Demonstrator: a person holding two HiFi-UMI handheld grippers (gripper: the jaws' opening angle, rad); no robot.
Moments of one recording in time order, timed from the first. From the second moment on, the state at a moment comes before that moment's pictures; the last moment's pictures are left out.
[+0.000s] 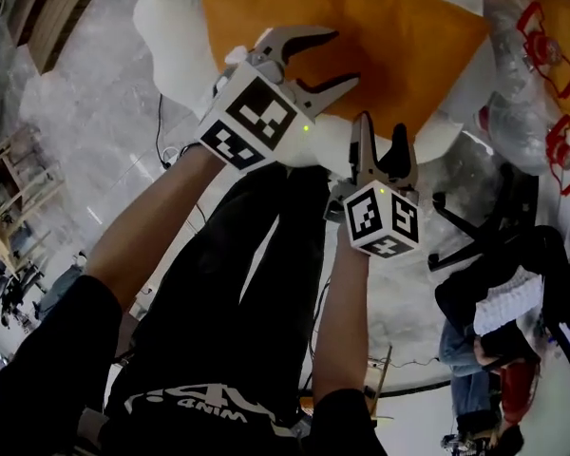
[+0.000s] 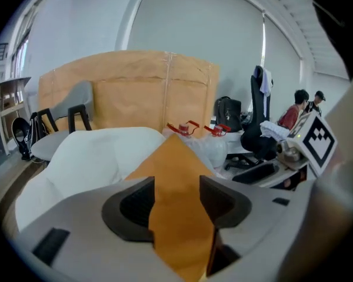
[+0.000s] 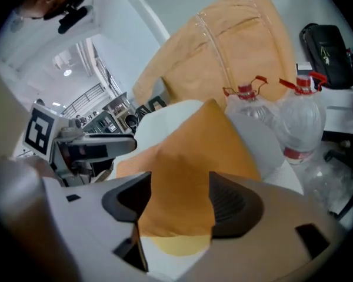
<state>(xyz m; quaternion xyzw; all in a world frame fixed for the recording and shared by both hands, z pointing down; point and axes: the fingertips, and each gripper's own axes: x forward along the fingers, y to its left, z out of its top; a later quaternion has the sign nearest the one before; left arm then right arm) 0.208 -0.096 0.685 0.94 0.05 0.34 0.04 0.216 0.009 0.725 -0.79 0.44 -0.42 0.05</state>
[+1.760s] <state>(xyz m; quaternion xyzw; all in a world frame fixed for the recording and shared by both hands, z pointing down) 0.225 -0.107 0.757 0.89 0.08 0.44 0.07 0.220 0.032 0.823 -0.77 0.40 -0.49 0.00</state>
